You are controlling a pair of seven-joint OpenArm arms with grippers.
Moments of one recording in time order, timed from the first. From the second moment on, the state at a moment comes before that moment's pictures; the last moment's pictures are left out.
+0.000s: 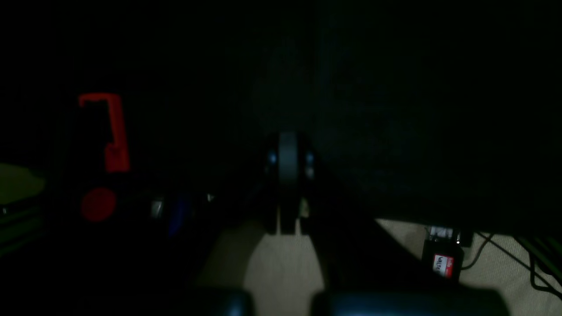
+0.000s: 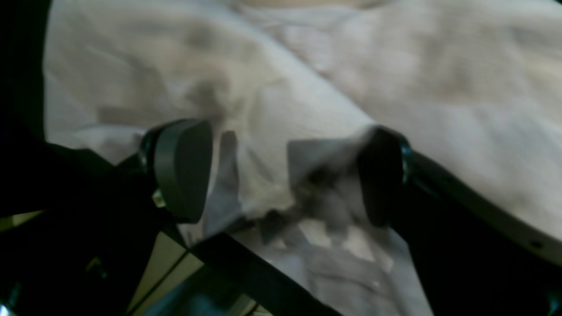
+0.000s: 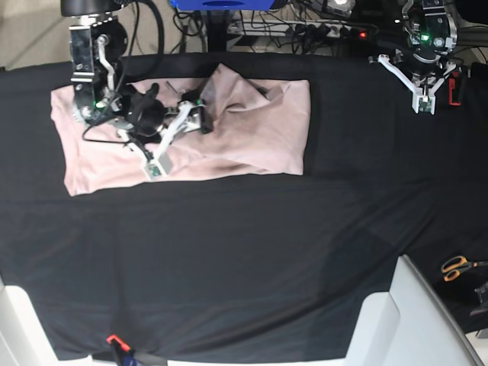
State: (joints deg) left arm 30.5 -12.0 -22.9 90.0 0.7 -11.2 30.5; right arm -10.0 -1.6 1.1 83.7 16.6 27.3 -48.8
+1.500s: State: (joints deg) left arm 28.6 -12.0 -22.9 85.3 0.8 -11.0 30.4; right arm -4.2 -1.2 1.4 88.2 16.3 16.1 -57.4
